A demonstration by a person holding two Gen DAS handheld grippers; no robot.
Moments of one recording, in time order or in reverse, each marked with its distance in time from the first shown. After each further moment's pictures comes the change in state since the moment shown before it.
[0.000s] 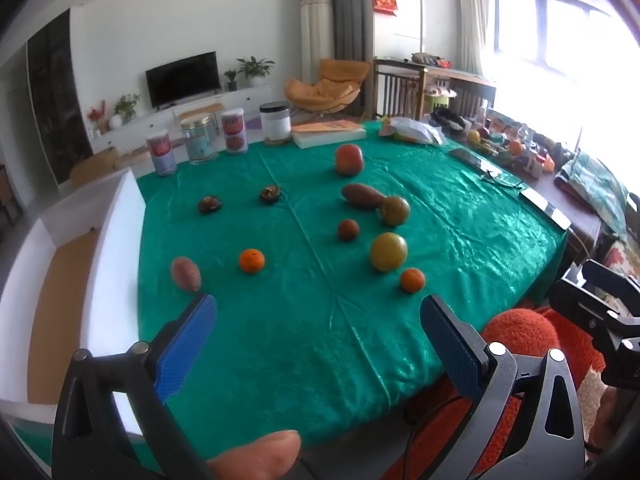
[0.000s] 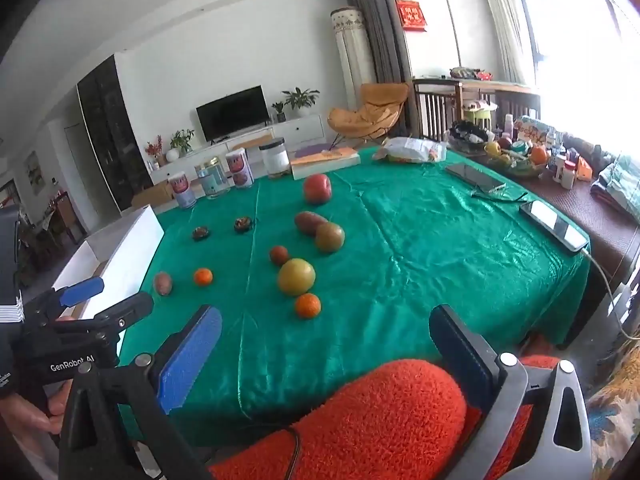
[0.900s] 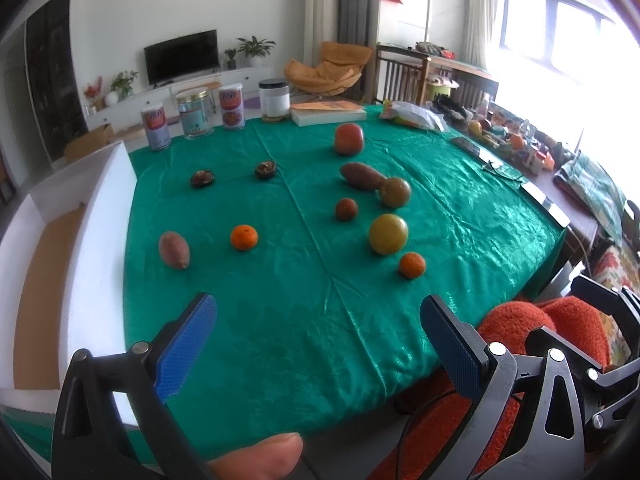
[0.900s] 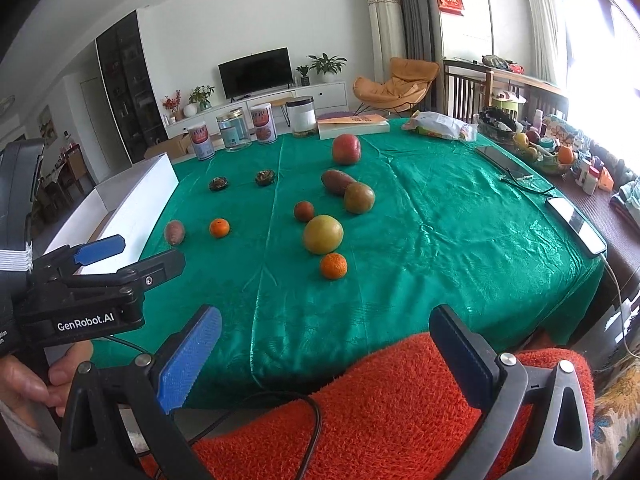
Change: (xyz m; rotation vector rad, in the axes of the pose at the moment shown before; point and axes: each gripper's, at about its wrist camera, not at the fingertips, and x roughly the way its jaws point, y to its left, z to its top) left arm 0.017 0.003 -0.008 -0.039 0.062 -0.028; right arm 0.012 0.028 -0.016 -0.129 0.065 0.006
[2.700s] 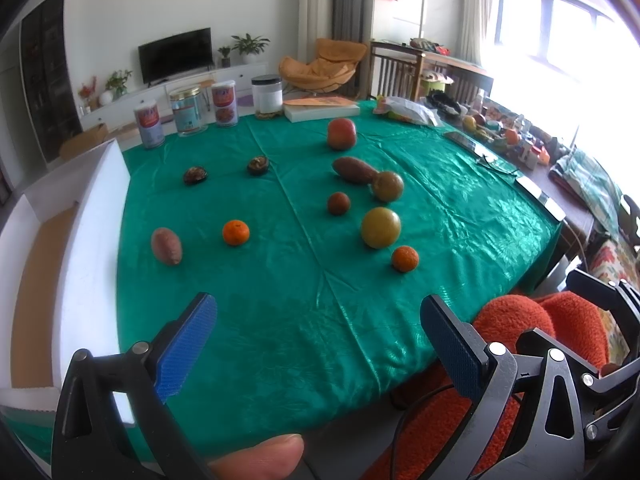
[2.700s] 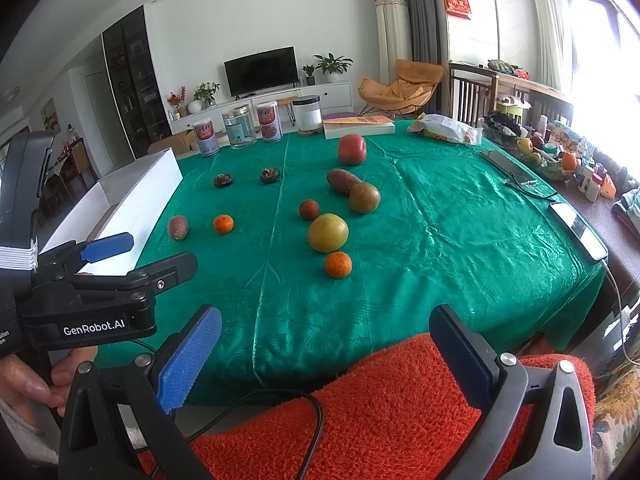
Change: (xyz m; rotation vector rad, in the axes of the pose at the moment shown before) left arm 0.005 -0.003 -0.004 0.002 0.023 -0.014; right arm 0.001 0.003 -0.003 -0.019 0.001 0.004
